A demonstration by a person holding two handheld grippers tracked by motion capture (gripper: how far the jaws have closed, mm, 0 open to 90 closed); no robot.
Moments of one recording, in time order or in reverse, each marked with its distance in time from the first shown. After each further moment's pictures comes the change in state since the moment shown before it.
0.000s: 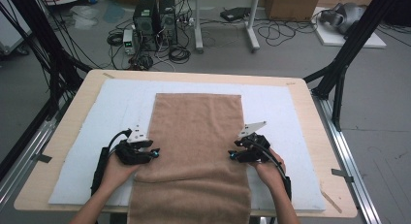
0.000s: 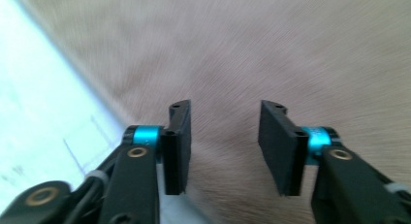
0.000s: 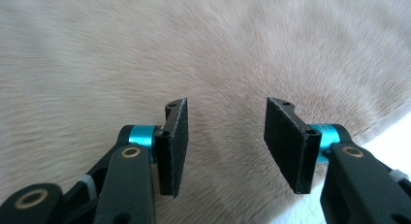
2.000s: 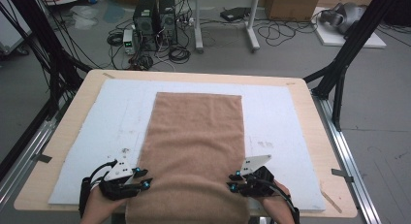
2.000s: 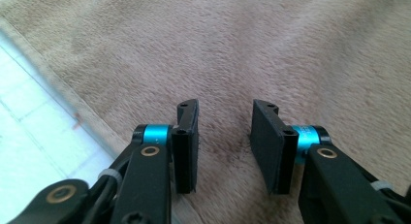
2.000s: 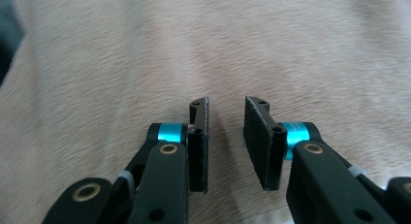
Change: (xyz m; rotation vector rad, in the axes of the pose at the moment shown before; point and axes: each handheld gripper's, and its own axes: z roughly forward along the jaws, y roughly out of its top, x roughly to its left) left arm -0.052 -0.059 -0.057 -0.065 -0.129 0.065; right arm 0.077 -0.046 -0.029 -0.054 0.173 -0.139
